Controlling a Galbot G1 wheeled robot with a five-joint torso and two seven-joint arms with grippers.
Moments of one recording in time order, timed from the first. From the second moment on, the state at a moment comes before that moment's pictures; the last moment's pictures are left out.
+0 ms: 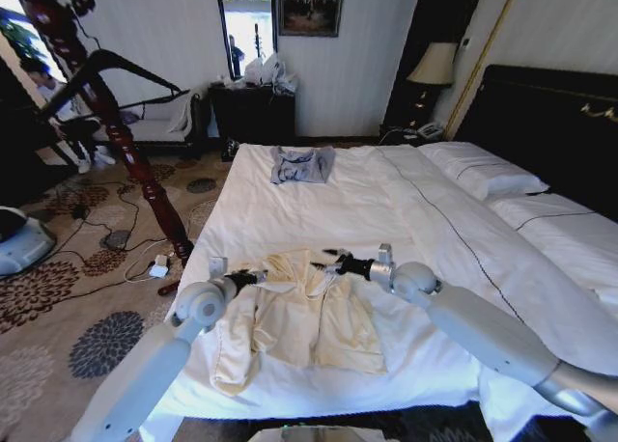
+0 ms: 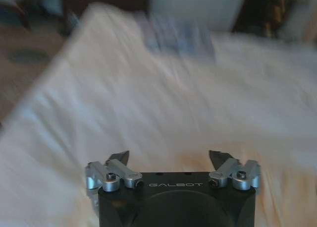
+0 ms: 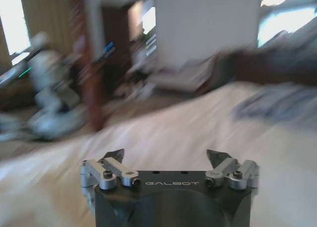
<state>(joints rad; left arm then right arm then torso) 1.00 -0.94 -0.33 -2.07 -1.12 0.66 -0.52 -0.56 0.67 -0.18 1.70 0.97 -0.11 -0.22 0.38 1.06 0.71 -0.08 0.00</state>
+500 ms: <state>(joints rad) 1.51 -1.02 -1.01 -2.31 -0.74 0.32 -0.28 -0.75 0.63 0.36 1.89 1.03 0.09 0.09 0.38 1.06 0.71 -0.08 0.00</state>
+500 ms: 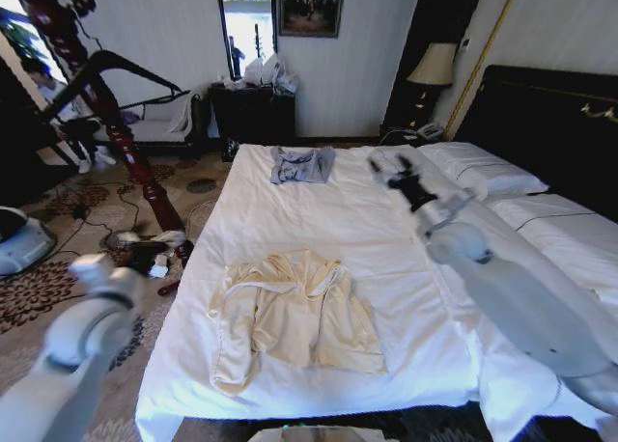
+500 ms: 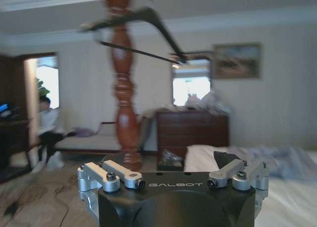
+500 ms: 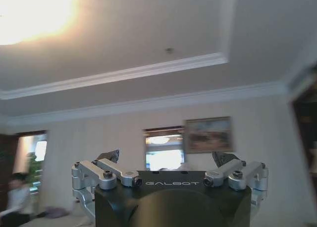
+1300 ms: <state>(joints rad) 1.70 -1.39 -0.97 -2.50 -0.41 0.16 -0.24 -1.40 0.93 1.02 2.16 0.83 0.16 0.01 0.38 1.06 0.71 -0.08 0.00</state>
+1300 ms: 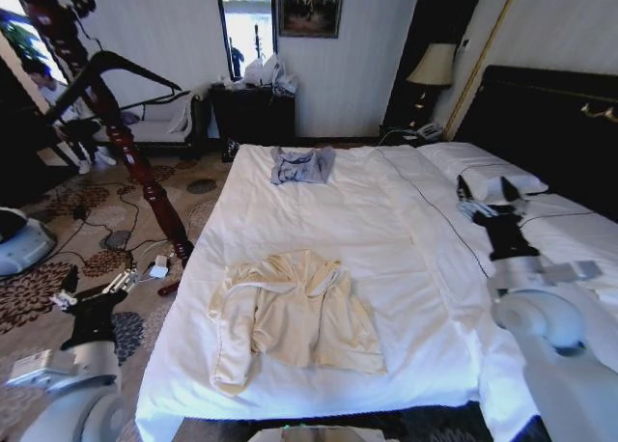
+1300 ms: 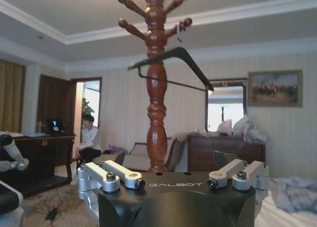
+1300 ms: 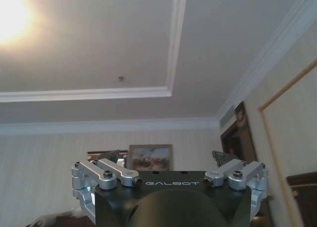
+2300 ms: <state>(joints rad) 0.92 -0.66 -0.60 -2.00 -0.98 0.21 -0.32 -1.41 1.28 0.89 2.13 0.62 0.17 0.04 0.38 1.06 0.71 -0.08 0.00</state>
